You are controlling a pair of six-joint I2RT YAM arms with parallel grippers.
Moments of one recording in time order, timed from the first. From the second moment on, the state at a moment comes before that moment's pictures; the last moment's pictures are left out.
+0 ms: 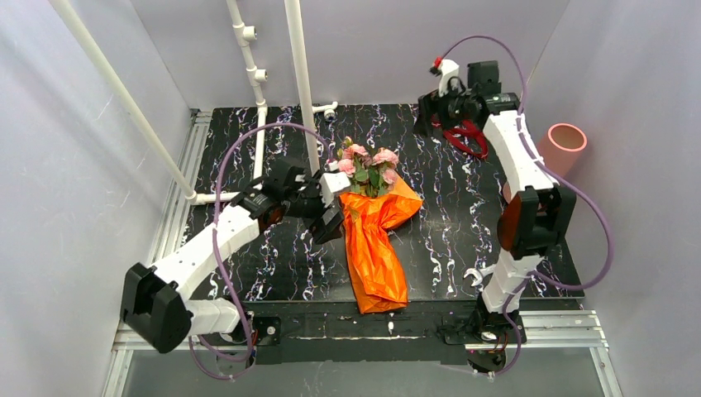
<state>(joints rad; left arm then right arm) -0.59 1.27 1.05 -0.58 0.51 0.42 0.13 1.89 1.91 -0.70 -0.52 -0.27</state>
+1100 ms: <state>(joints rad) -0.50 1.03 0.81 -0.40 0.46 0.41 0.74 1.87 1.73 -1.02 -0.44 -0.16</state>
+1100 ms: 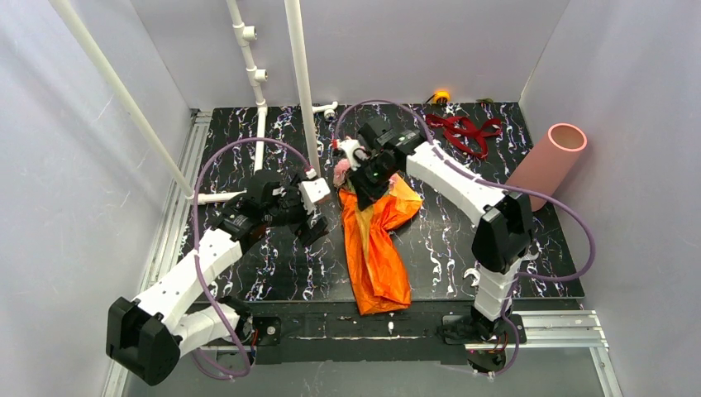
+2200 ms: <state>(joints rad) -0.78 1.75 1.48 -0.46 0.74 0.83 0.31 1.31 1.29 -1.18 0.12 -0.30</state>
